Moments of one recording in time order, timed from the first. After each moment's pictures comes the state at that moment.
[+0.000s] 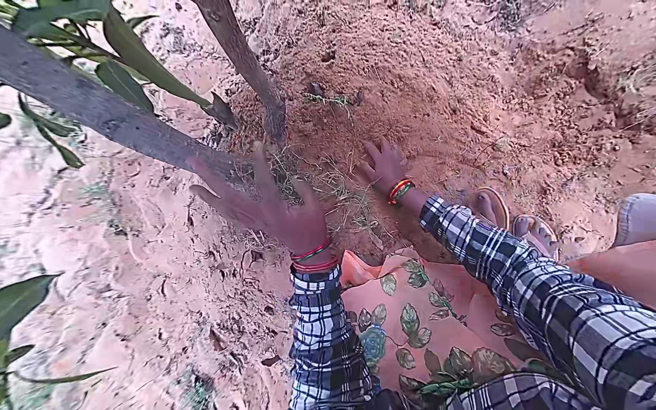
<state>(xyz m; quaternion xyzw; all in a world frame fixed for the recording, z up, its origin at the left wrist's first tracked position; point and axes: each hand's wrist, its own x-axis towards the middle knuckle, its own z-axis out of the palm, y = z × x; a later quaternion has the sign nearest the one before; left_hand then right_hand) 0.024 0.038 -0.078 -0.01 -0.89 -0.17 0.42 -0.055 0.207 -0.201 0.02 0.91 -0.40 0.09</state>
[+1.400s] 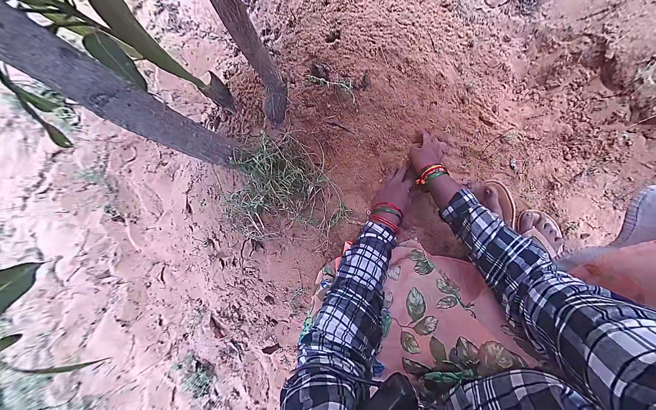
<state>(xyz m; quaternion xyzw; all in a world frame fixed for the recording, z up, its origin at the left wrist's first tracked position) 0.001 0.147 -0.195 -0.20 -0.93 -0.09 -0.29 -0.058 0.266 -0.230 0.27 0.84 -0.44 0.14</state>
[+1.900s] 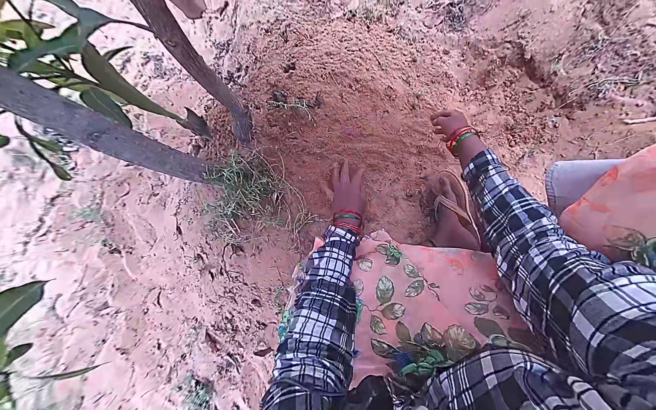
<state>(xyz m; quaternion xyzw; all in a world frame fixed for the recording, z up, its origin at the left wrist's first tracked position) 0.030 0.145 -0.174 -0.13 -0.98 -0.09 -0.14 -0.046 0.458 -0.235 0.29 0.76 -0.58 0.08</state>
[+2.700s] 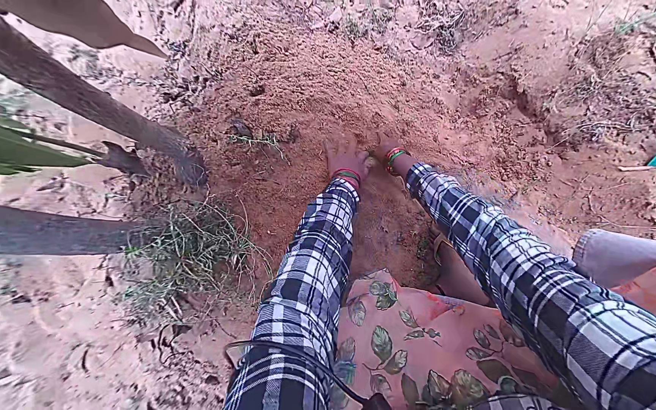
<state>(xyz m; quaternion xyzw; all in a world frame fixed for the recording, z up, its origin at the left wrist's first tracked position) -0.163 0.238 -0.221 -0.23 -0.95 0.09 -0.21 -0.174 0.371 -0.261 0.17 0.90 -0.31 0.25</state>
